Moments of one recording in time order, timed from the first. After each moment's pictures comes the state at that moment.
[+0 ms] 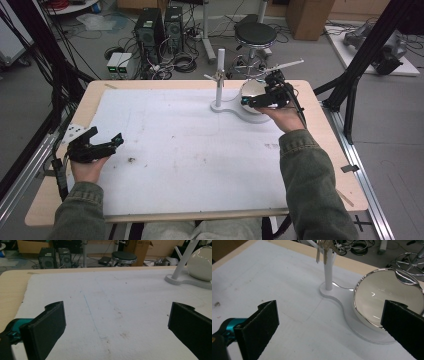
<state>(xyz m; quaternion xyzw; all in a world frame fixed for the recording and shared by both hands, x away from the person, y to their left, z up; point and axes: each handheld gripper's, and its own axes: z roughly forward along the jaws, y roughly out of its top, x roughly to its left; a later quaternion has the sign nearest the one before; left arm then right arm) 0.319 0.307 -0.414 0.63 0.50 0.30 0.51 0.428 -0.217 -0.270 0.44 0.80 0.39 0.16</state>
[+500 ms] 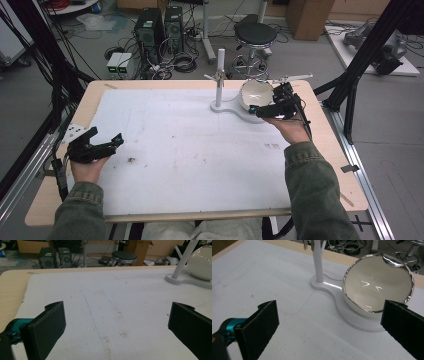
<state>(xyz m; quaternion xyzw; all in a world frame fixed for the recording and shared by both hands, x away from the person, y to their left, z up) 0.318 0.307 -0.414 0.63 0.50 0.30 0.51 0.411 -0.240 -0.294 0.45 0.78 0.39 0.18</state>
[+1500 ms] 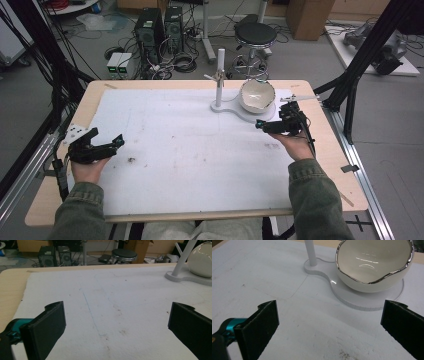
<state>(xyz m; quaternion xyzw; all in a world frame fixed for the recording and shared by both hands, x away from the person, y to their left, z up) 0.317 0.305 -0.415 0.63 0.50 0.30 0.50 0.392 -0.266 -0.339 0.48 0.76 0.40 0.17</state>
